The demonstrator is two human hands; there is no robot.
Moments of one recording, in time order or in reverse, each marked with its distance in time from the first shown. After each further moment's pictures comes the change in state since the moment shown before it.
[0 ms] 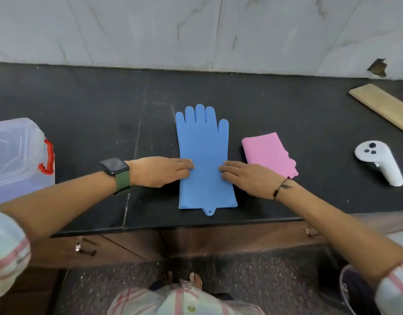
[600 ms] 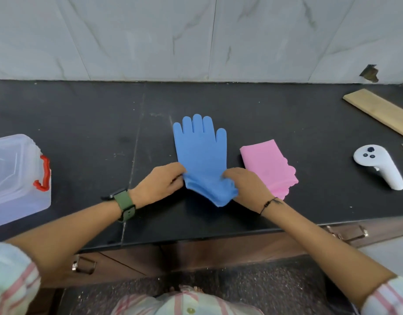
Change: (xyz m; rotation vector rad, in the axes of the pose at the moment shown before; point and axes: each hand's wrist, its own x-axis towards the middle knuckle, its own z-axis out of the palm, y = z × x) left_hand 0.007 0.021 0.000 -0.627 0.573 -0.441; right_hand 0.019 -0.026 0.004 0.573 0.381 0.438
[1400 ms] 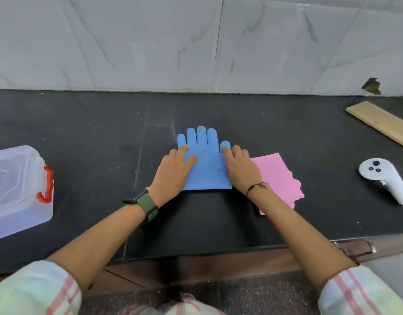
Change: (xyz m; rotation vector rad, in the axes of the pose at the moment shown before) left_hand 0.043 0.001 0.005 0.485 0.142 -0.118; right_hand 0.068 0.008 -0.003 -0.399 0.064 0.209
